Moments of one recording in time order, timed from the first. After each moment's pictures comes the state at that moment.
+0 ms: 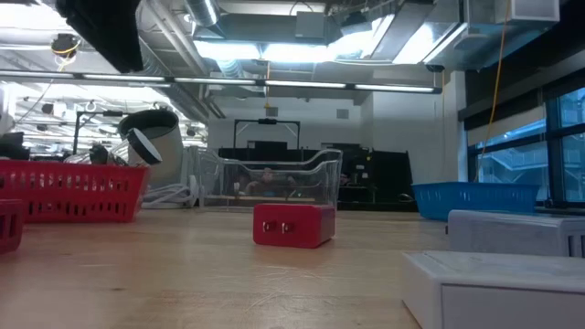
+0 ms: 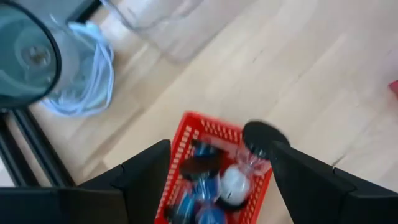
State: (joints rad) left arm -0.54 1.45 1.24 -1.39 -0.64 -1.29; right arm 0.40 1.38 1.59 -1.23 0.29 0.71
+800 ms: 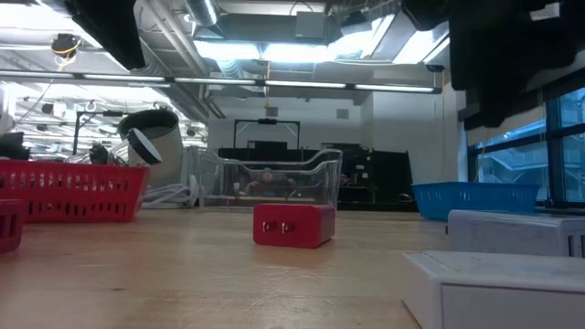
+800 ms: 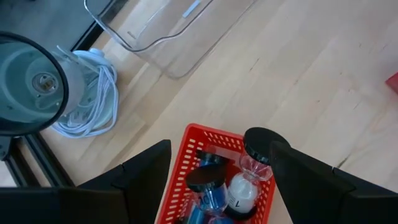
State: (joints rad) left arm -0.55 1.45 1.24 -1.38 -0.68 -1.21; right arm 0.55 1.78 1.38 -0.94 0.17 1.35
